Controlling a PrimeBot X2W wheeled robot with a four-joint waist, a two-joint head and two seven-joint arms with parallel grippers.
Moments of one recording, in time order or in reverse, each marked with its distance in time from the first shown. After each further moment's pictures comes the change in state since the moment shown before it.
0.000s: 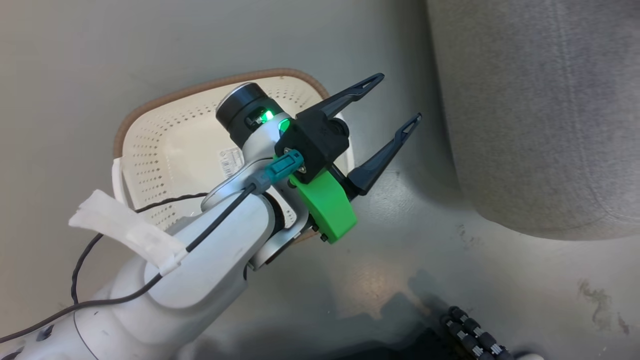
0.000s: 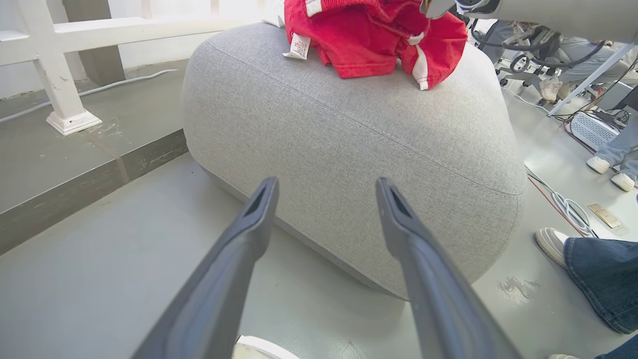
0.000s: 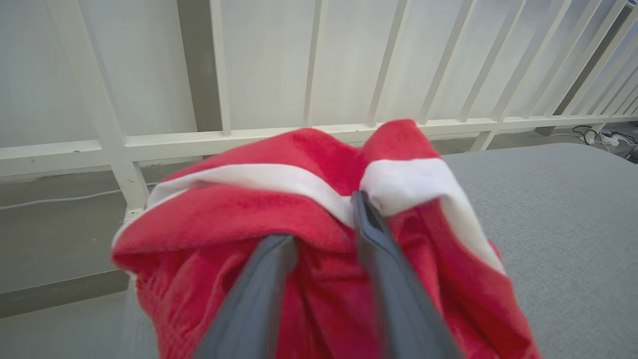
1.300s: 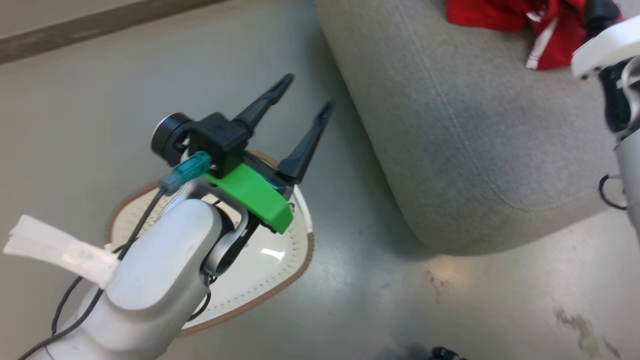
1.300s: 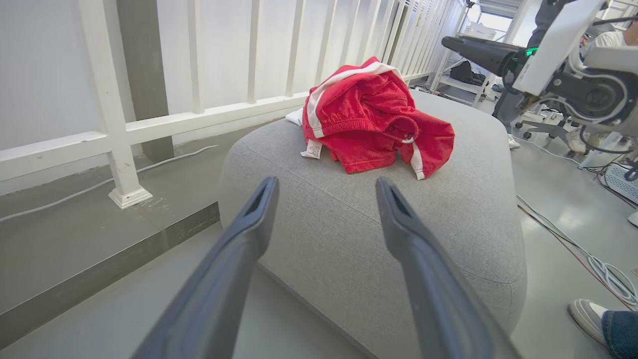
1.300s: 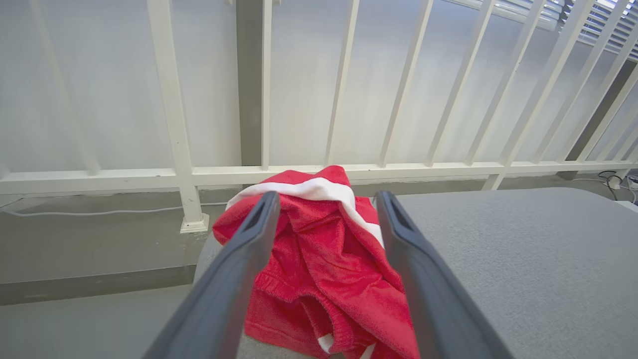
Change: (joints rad) left arm 0.131 0.052 0.137 0.101 -0.094 0.036 -0.155; right arm 0.222 0.136 0.095 -0.083 -0.071 0.118 -0.067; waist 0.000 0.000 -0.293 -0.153
